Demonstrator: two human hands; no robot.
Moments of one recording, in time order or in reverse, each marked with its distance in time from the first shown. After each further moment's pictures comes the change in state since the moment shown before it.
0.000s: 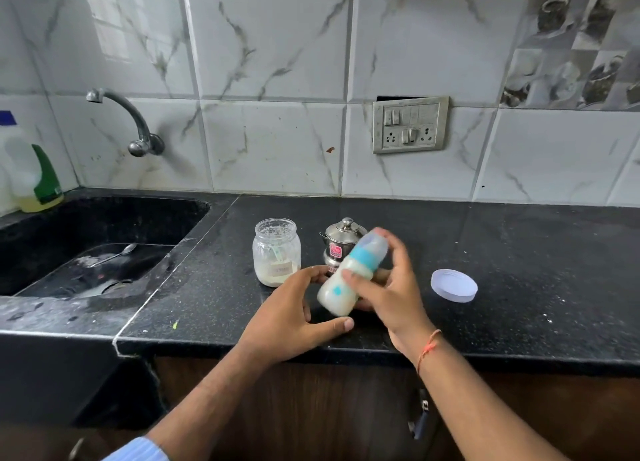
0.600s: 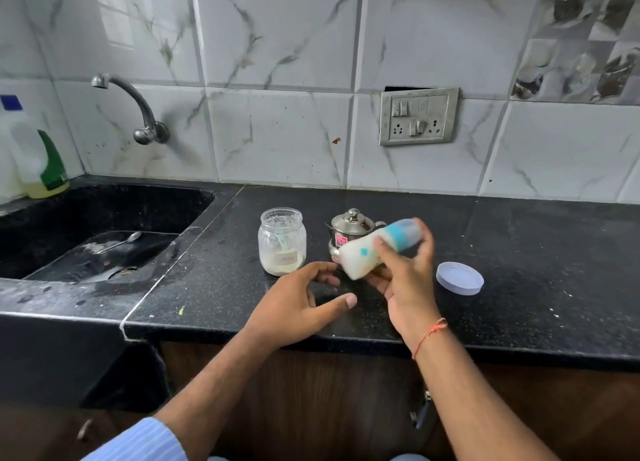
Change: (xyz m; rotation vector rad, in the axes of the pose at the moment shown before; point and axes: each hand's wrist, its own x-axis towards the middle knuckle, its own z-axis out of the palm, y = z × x) left_hand 0.006 -0.002 0.002 -0.084 -0.022 -0.065; right_hand 0.005 -0.003 0.005 0.157 0.090 -0.011
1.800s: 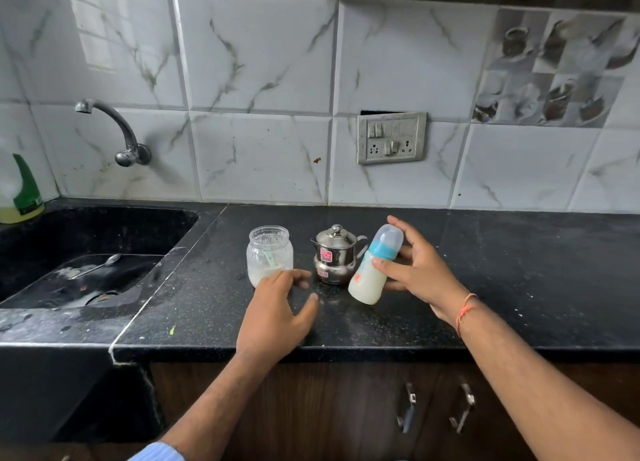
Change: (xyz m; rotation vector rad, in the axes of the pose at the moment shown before) left_hand -0.005 -0.001 0.005 0.176 0.329 0.101; right_hand 0.015 -0.069 -0.040 -0.674 -0.227 -0.012
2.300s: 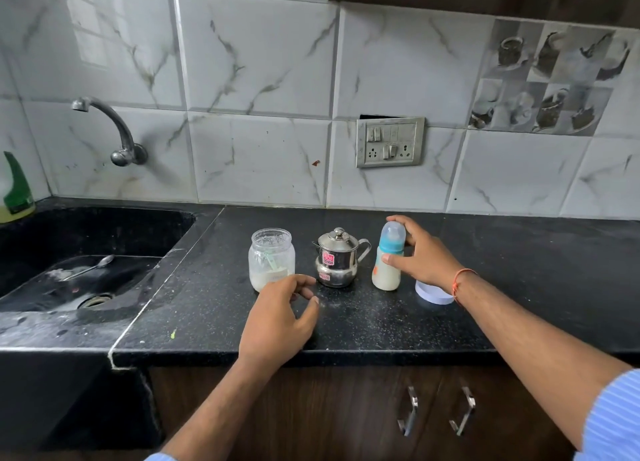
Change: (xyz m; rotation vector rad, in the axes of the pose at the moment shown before) left_hand -0.001 -0.003 -0.001 -0.086 -0.044 -0.063; right_hand 0.053 0.008 -0.029 -0.594 0.014 -0.095
